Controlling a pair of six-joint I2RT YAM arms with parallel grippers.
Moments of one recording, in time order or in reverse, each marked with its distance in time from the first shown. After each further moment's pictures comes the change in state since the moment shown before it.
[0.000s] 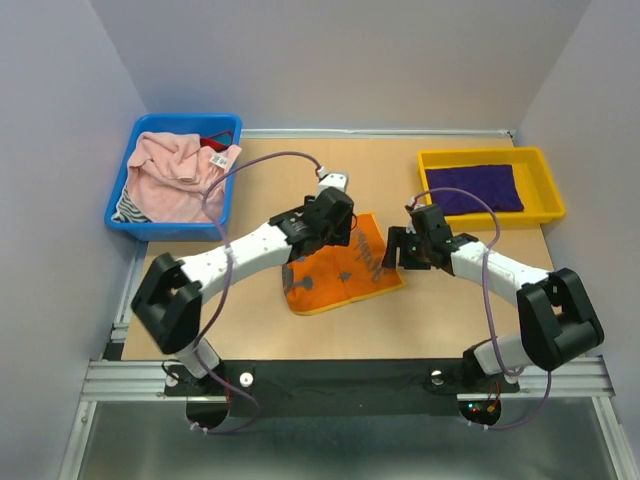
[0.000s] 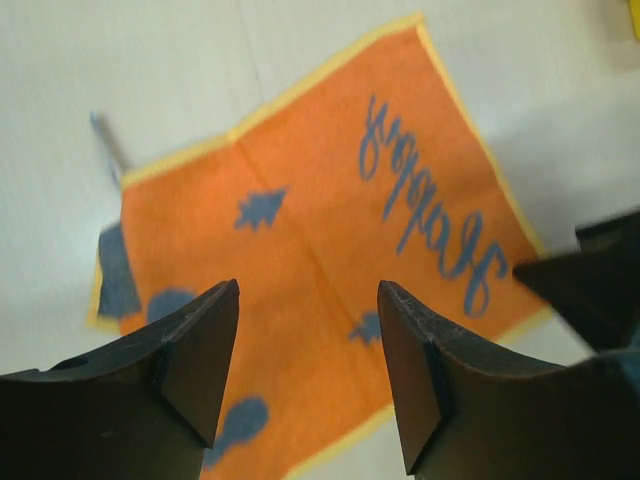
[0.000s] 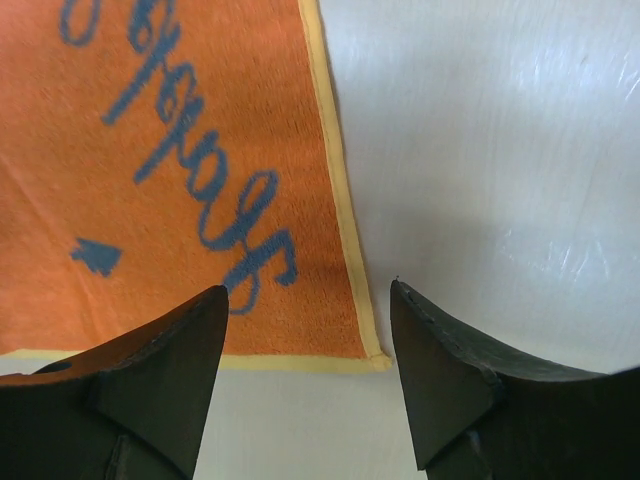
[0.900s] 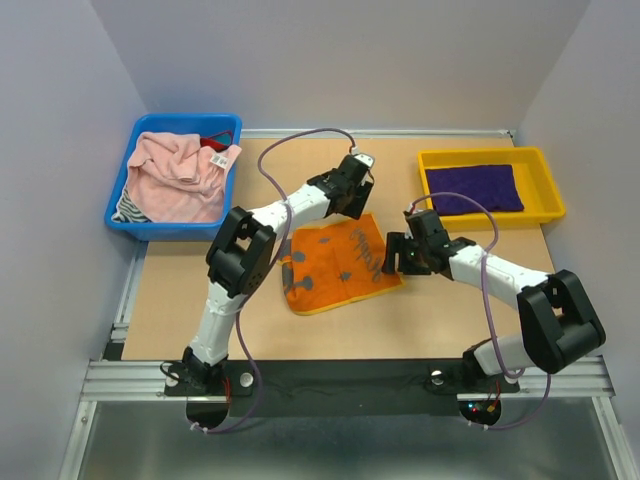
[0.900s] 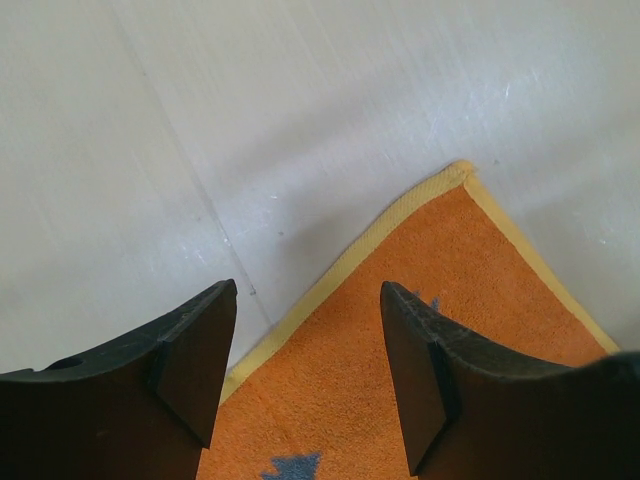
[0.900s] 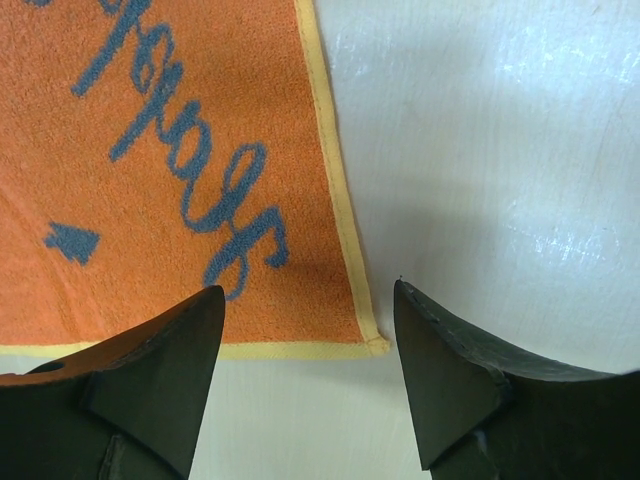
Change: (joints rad) left arm 0.161 0.661 0.585 0.016 0.156 0.356; right arm 0.038 -0.013 -0.042 -0.015 0.077 0.021
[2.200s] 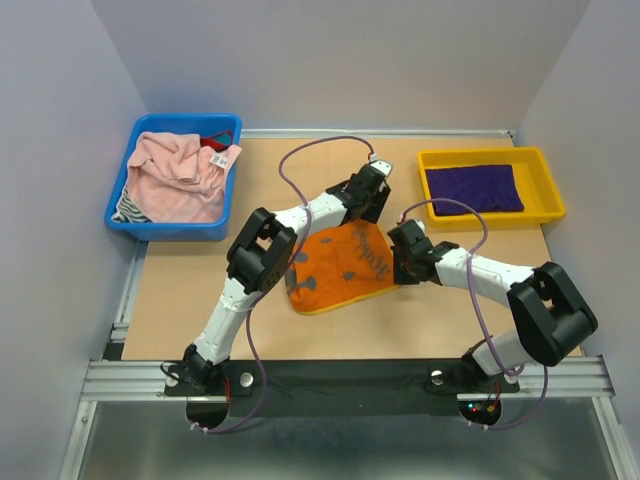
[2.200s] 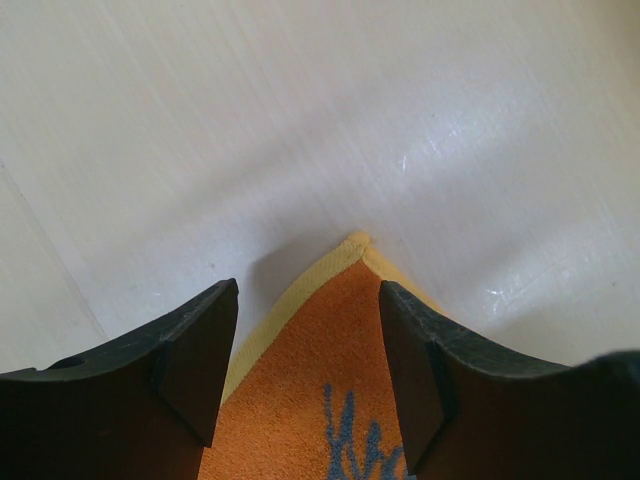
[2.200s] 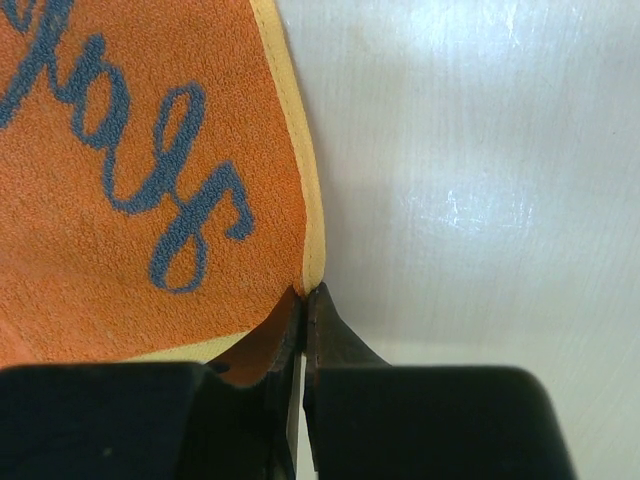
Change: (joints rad) left arm -0.056 0.162 0.089 0.136 0.021 0.008; right arm 0.138 0.058 0.003 -0.077 0.254 0.075
